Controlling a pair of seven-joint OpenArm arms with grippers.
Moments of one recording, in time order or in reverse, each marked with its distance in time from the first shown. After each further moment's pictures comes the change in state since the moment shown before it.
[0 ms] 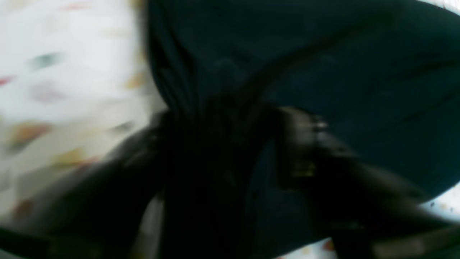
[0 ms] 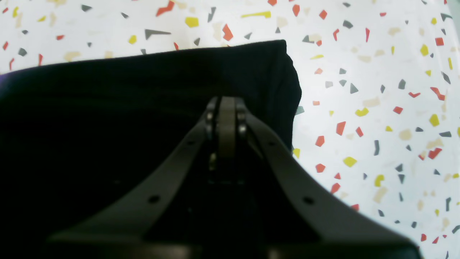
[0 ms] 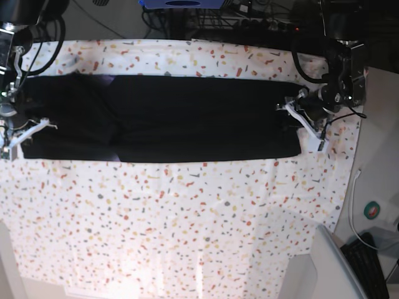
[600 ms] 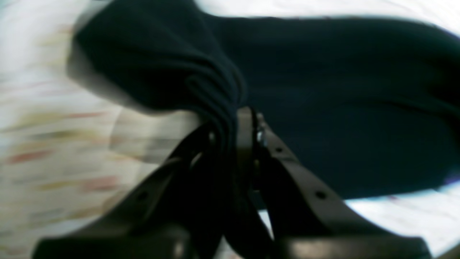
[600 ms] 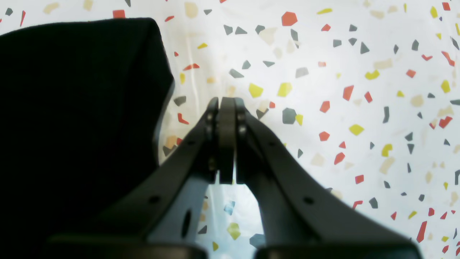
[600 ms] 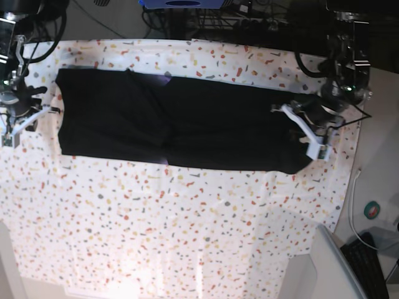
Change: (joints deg) left arm 9.7 -1.5 6.3 30.3 2.3 18.6 4.5; right arm -3.5 0.0 0.0 0.0 0.3 0.0 0.3
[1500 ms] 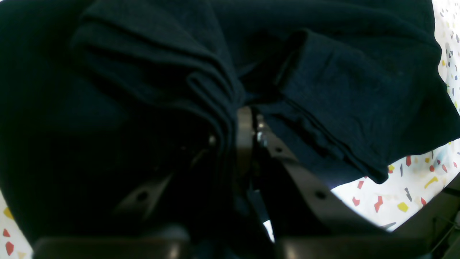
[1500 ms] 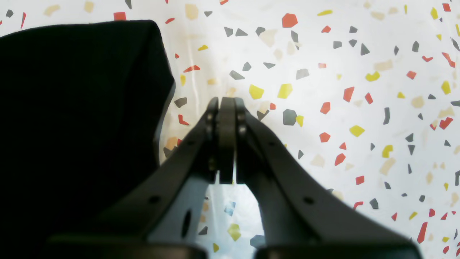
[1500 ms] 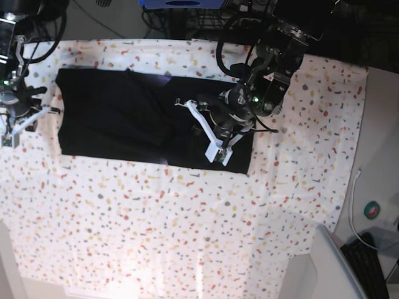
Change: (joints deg) left arm -11.1 8.3 29.0 -8.4 -0.3 11.3 -0.1; right arm 0.1 0.0 0.2 0.0 0.0 0.0 0.0
